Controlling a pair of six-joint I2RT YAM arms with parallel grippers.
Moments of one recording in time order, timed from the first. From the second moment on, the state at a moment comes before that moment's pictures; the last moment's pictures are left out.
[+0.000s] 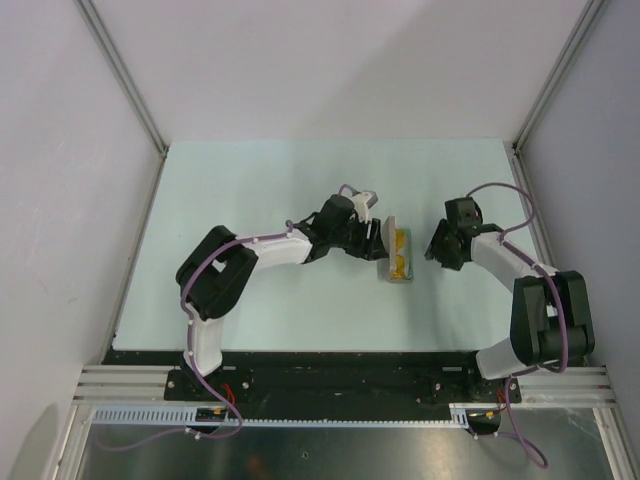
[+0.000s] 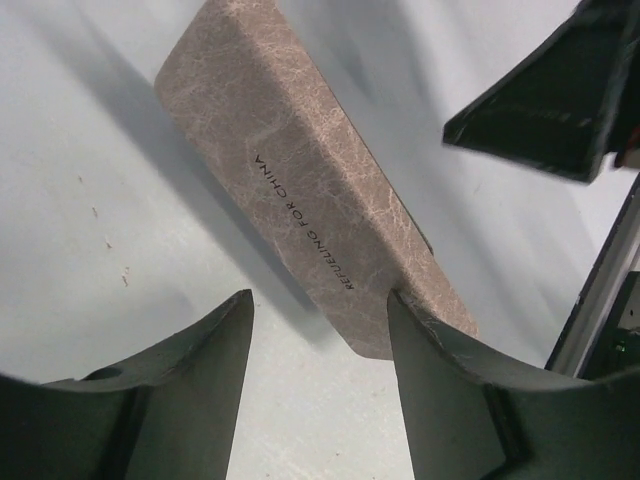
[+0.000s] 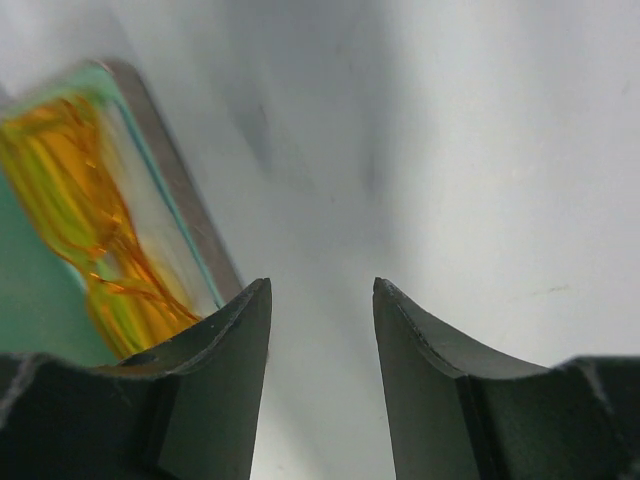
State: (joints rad) left arm -0.76 1.96 1.23 0.14 0.35 -0.44; right arm 0.15 1.47 0.90 -0.45 0.08 0.57
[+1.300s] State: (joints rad) left arm -0.79 2.08 1.34 0.16 0.43 -0.44; right arm 0.22 1.57 0.82 -0.31 -0.01 0.60
